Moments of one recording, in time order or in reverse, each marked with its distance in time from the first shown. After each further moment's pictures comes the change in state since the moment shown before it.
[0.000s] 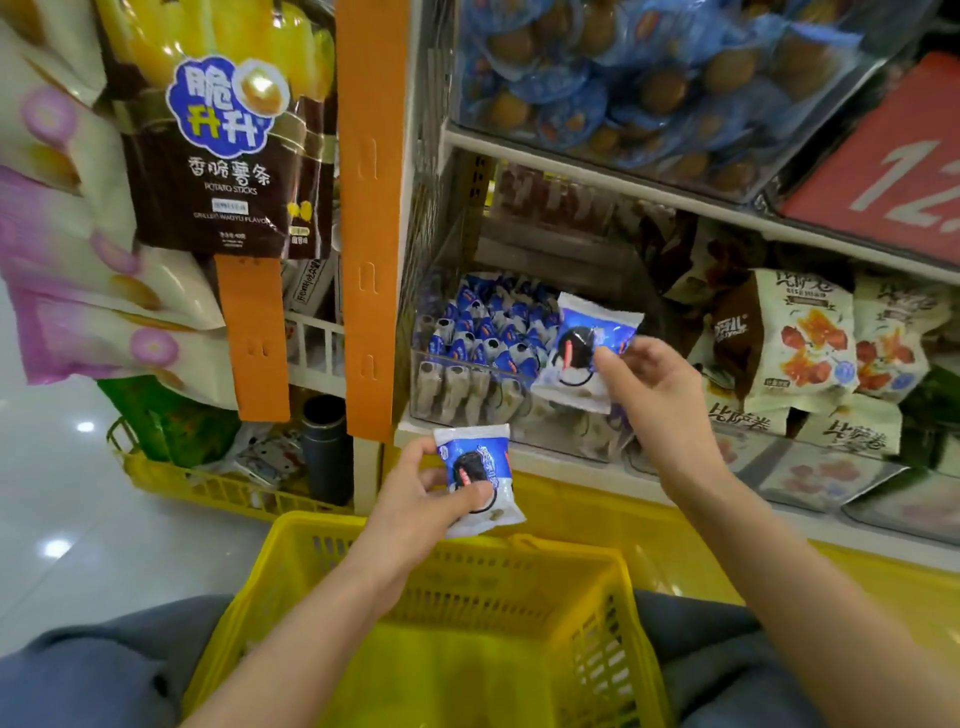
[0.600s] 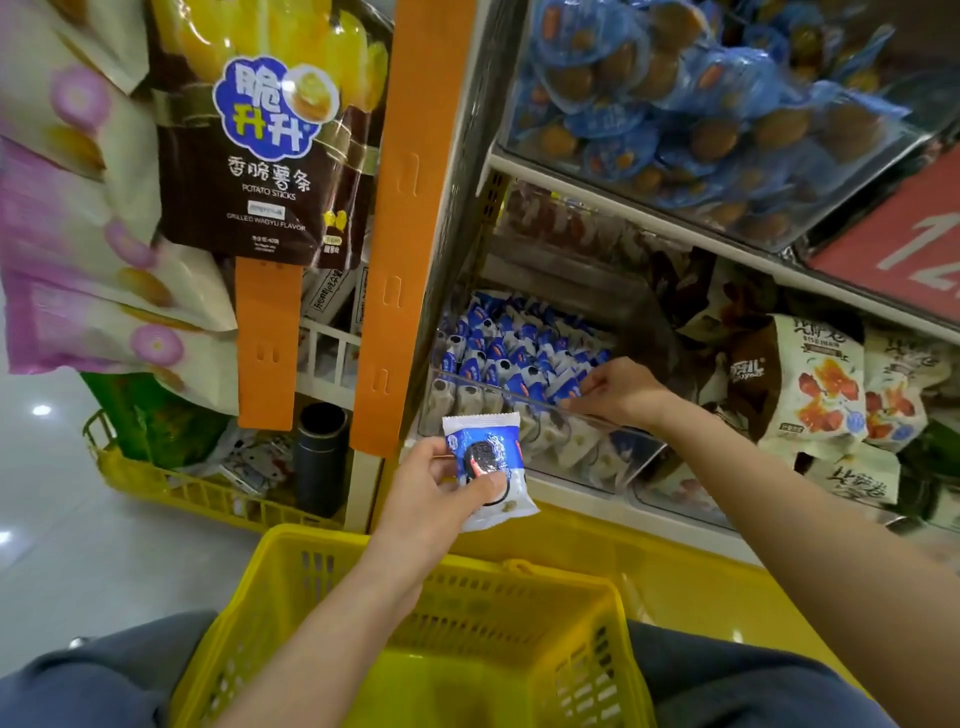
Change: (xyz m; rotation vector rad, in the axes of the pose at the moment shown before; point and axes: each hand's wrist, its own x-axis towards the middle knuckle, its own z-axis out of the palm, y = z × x) left_hand 0.007 0.018 -0.002 -0.063 0.065 0.058; right_hand 0.089 0.016 0.027 -0.862 -0.459 0.209
